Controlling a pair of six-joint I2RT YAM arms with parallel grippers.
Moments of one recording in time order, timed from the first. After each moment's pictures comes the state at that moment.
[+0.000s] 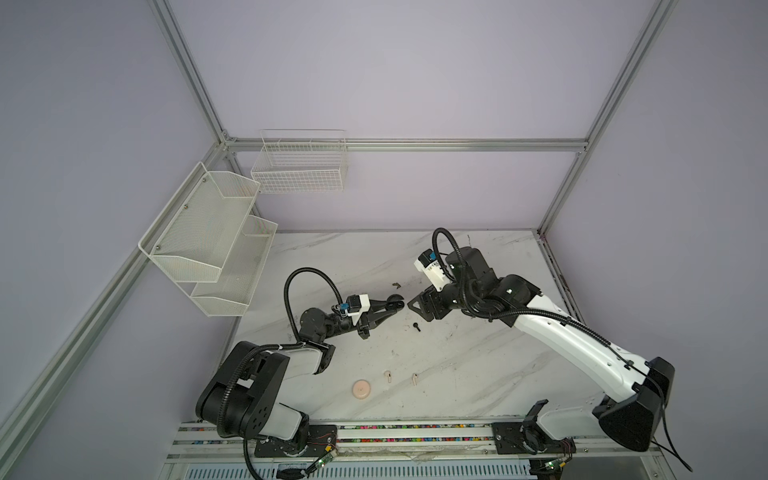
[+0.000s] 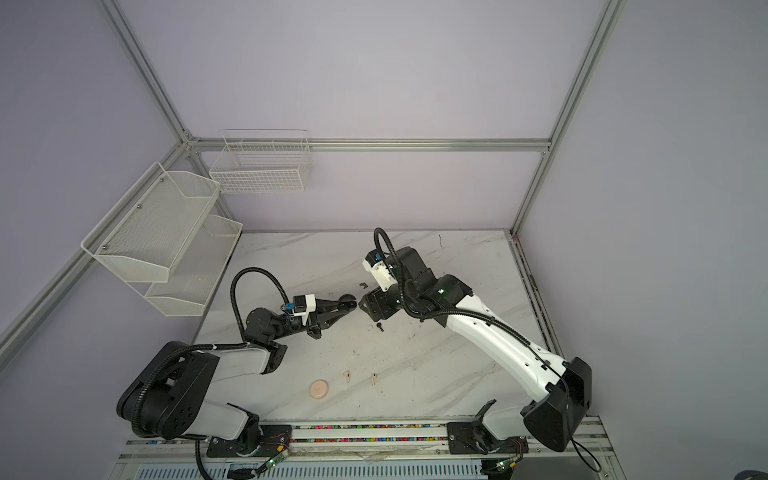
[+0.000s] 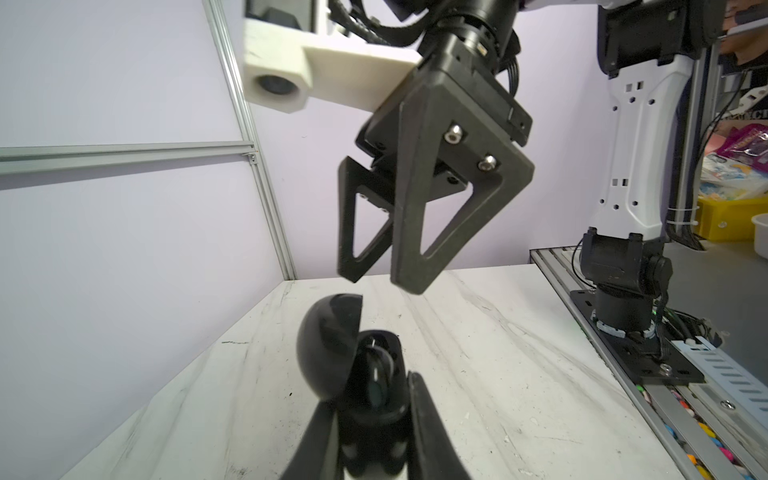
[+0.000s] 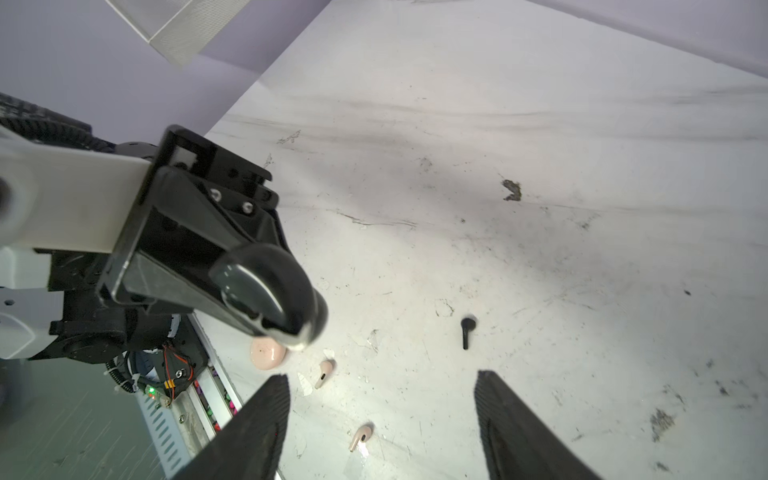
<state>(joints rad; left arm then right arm) -0.34 1.43 0.38 1.40 0.93 -0.09 0.74 1.33 1.32 -0.72 -0.21 0.17</state>
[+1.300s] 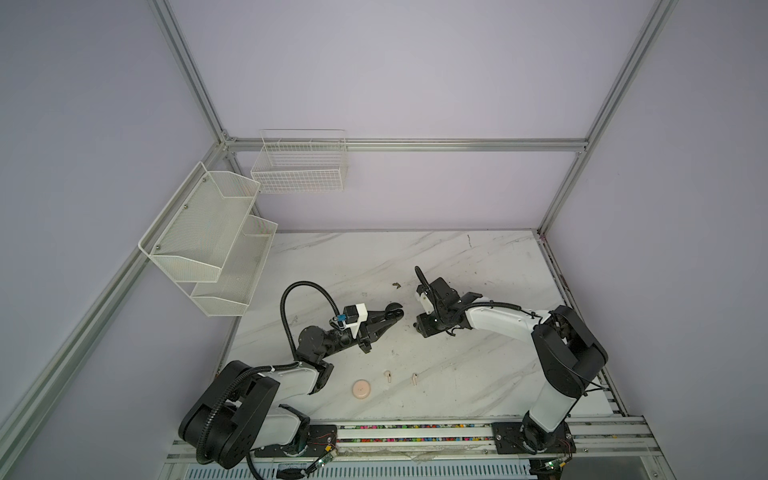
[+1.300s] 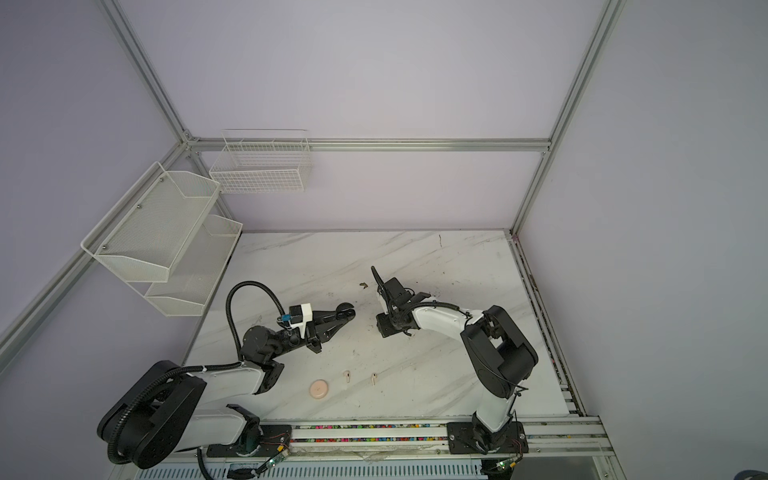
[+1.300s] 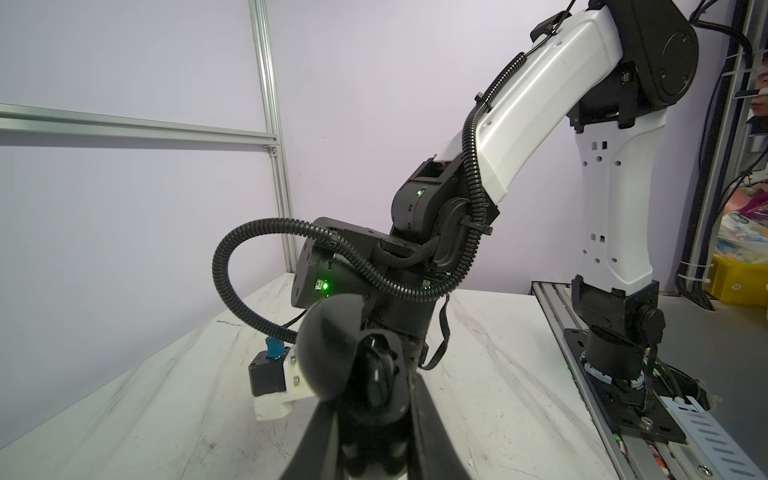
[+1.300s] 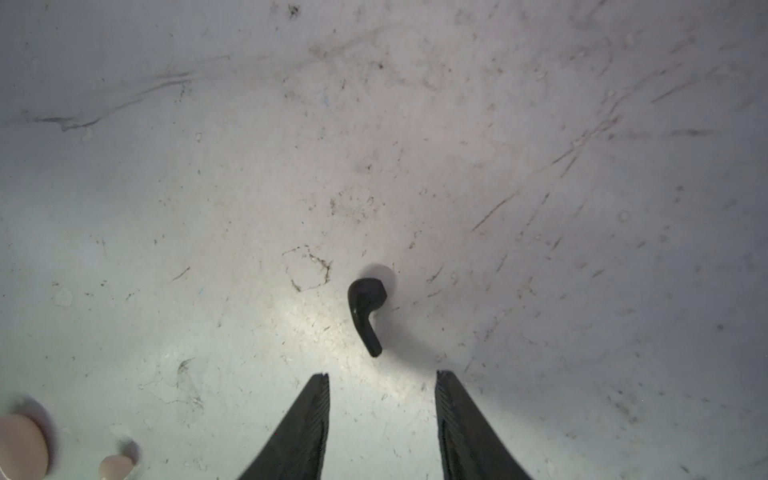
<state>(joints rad) -0.44 1.32 0.25 1.41 0.75 -0.16 0.70 1.74 1.06 -0.42 -0.14 0.30</state>
